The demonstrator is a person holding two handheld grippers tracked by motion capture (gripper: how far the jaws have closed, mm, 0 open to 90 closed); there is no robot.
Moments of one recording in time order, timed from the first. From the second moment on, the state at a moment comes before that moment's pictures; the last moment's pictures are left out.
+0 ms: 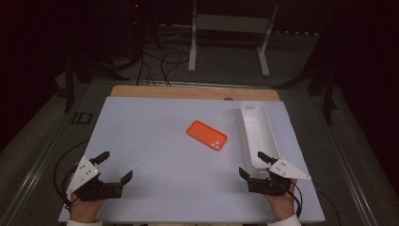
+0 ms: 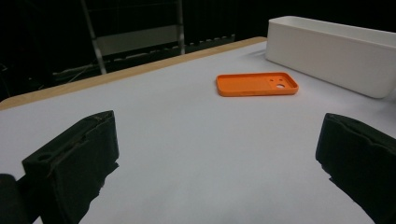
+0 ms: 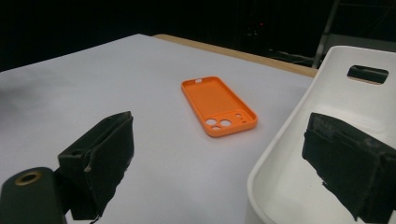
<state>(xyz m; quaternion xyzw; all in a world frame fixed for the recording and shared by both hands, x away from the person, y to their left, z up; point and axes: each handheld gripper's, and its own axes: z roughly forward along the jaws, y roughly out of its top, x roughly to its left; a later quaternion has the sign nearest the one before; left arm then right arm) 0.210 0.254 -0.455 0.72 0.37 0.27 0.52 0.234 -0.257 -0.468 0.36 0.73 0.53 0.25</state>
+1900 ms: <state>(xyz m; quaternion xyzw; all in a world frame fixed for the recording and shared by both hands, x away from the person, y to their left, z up) 0.272 0.192 -0.430 0.75 0.34 0.25 0.52 0.235 -0.256 -0.468 0.36 0.73 0.53 0.24</state>
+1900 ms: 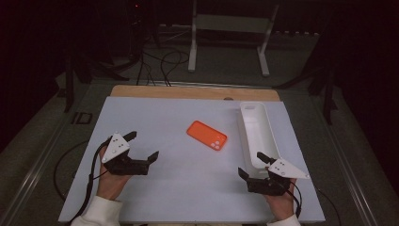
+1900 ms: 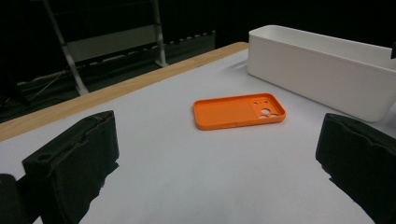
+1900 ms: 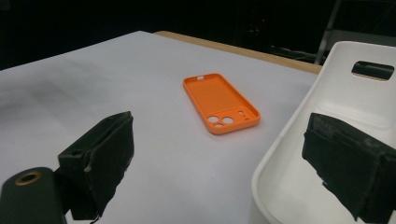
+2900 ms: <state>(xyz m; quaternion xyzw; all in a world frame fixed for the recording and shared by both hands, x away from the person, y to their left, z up) 0.310 0.156 -0.429 0.76 0.32 0.25 0.51 0.236 -0.254 -0.469 0.36 0.73 0.52 0.24</state>
